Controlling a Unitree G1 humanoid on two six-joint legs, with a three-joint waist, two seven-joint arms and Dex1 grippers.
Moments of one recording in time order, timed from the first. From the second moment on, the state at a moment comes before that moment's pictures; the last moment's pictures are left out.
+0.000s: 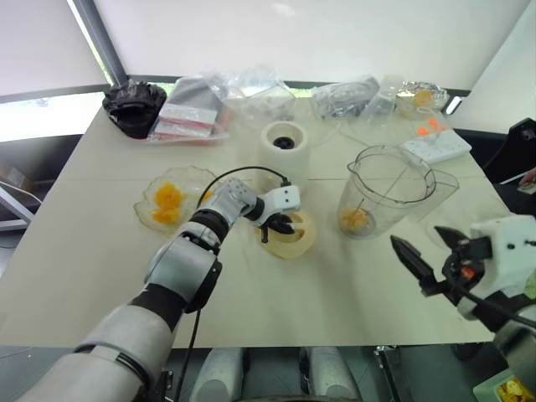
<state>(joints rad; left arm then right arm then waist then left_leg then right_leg) -1.17 0.07 -0.25 1.35 0.30 -0.14 -1.13 0.54 -0.98 -0.56 -0.98 1.27 0.57 -0.33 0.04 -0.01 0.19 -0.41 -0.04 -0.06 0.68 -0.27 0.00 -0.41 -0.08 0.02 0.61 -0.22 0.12</state>
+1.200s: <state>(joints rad) -1.10 0.27 -0.10 0.70 -0.08 0.15 -1.42 -0.01 -0.62 -0.32 -0.32 0.56 0.65 -0.07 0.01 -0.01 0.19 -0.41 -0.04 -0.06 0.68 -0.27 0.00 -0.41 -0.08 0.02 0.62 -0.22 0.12</state>
